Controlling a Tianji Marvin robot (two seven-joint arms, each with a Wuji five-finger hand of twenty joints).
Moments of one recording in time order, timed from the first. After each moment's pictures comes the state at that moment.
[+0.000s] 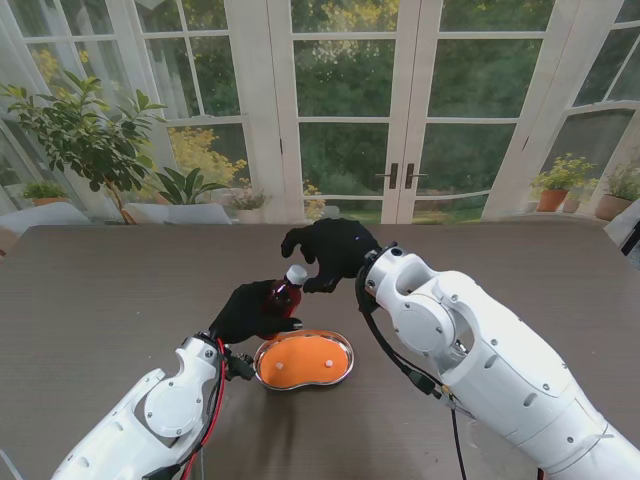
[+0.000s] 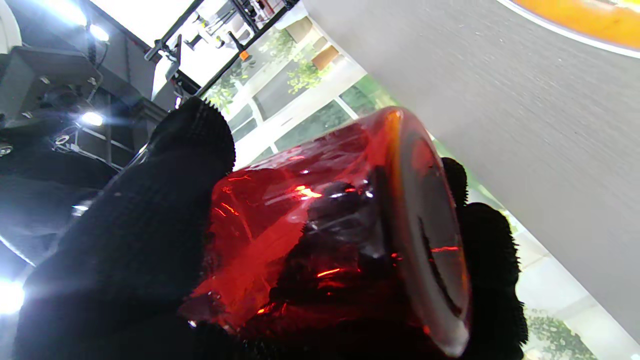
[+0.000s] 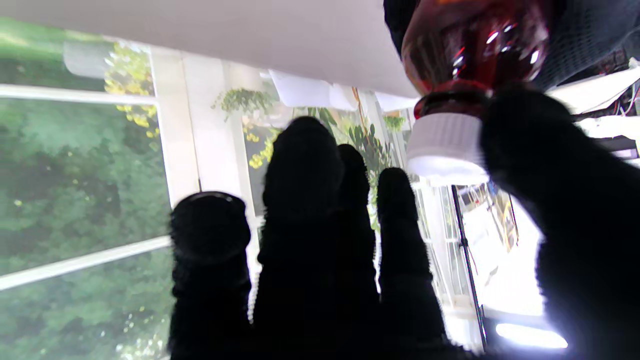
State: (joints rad) left arm 1.46 -1.19 -1.10 -1.37 0.26 -0.45 0.21; right arm -1.11 -1.11 0.88 -1.65 -0.74 -0.08 0.14; left_hand 0.77 -0.77 0.61 -0.17 0.81 0.44 0.79 0.55 1.17 0.40 0.36 0.79 0.96 0.46 0.72 0.60 0.49 0.53 1.32 0.66; right_hand 0.33 -1.08 1.29 -0.25 0.62 -0.05 0.63 0.33 0.94 -0.02 0.70 0.72 1.24 -0.04 0.91 0.71 0.80 0.17 1.44 0.85
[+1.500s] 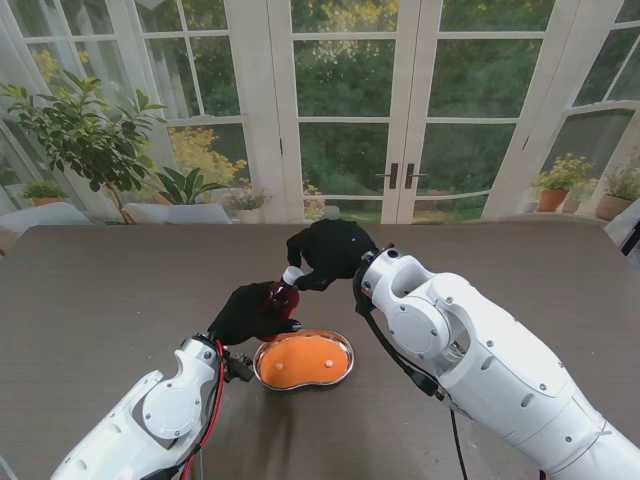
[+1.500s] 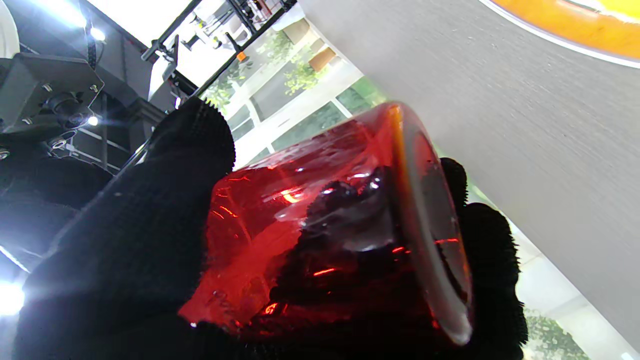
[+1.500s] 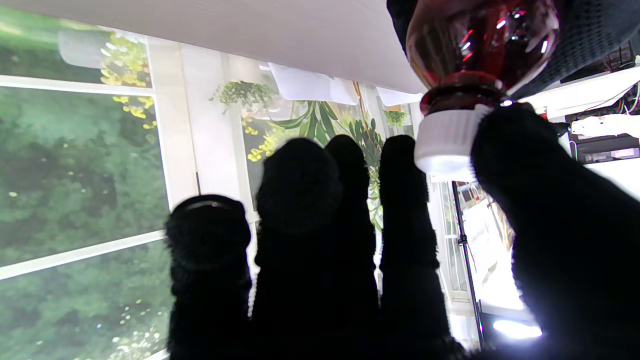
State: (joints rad) left arm 1.47 -1.18 -1.10 -1.37 0.26 -0.44 0.20; right arm -1.09 -1.10 0.84 -1.64 -0.75 -0.06 0.09; left_hand 0.77 -0.77 0.61 -0.17 0.81 0.44 0.79 0.55 1.17 0.40 0.36 0.78 0.96 0.46 0.72 0.60 0.48 0.53 1.32 0.67; right_hand 0.41 -0.87 1.16 -0.36 0.85 -0.12 0.88 0.19 1.07 0.00 0.72 0.76 1.27 -0.02 1.04 0.72 0.85 0.17 1.46 0.88
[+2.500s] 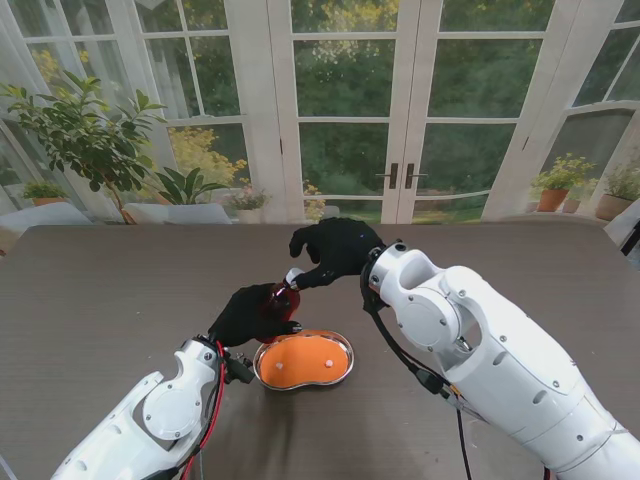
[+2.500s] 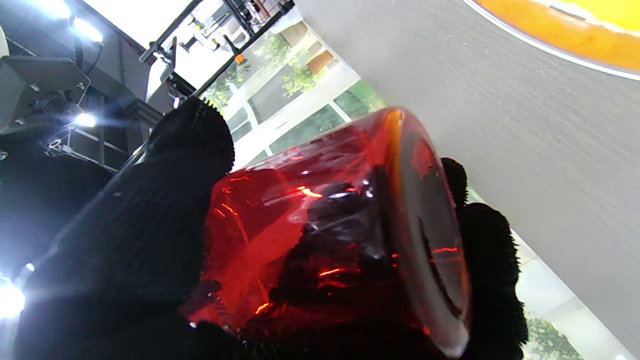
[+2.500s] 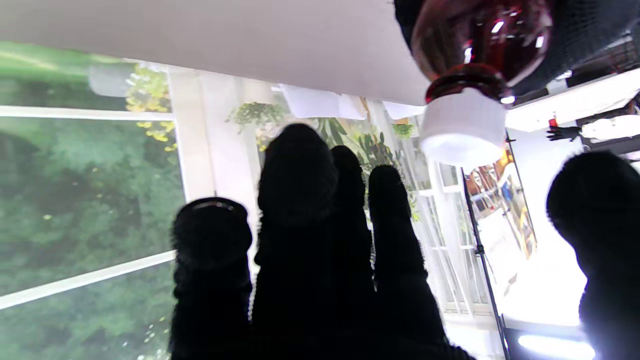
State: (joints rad) left arm 1.47 -1.18 -1.10 -1.37 0.26 -0.44 0.20; right arm -1.10 -1.09 0.88 -1.67 -0.71 -0.02 0.19; left_hand 0.77 -0.77 0.60 -0.17 0.81 0.44 0.79 0.55 1.17 0.40 0.36 0.78 0.96 0.46 0.72 0.60 0.48 0.53 1.32 0.67; right_hand 0.10 -0.69 1.08 -0.26 0.66 -0.01 0.64 0.30 0.94 0.01 0.70 0.72 1.23 -0.01 0.96 0.72 0.78 0.16 1.47 0.90
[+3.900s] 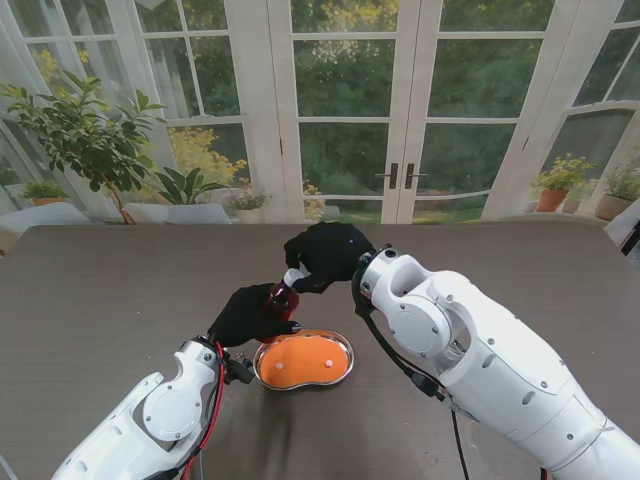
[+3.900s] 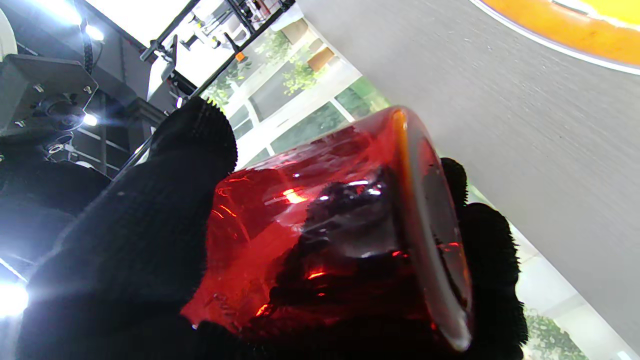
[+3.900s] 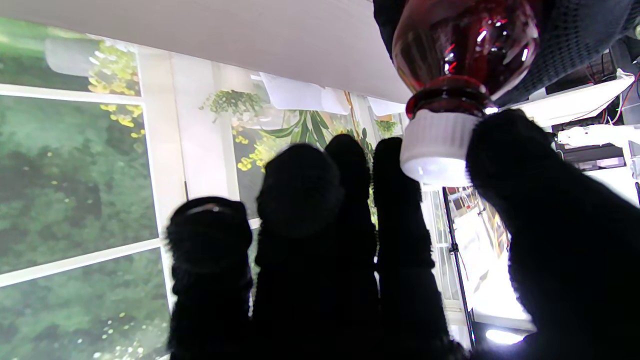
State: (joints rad) left arm 1.47 -1.18 -1.10 -1.37 0.27 -0.45 0.21; right arm -1.08 -1.10 0.83 -1.64 -0.74 -0.08 0.12; left_hand 0.78 -0.77 0.60 -0.17 0.81 0.44 0.79 0.55 1.17 0.40 0.36 0.78 0.96 0.46 0.72 0.60 0.48 0.53 1.32 0.67; right_hand 0.40 -0.84 1.16 -0.34 0.84 -0.07 0.87 0.20 1.08 0.00 0.71 0.76 1.27 -0.03 1.06 0.74 0.86 0.16 1.48 0.89
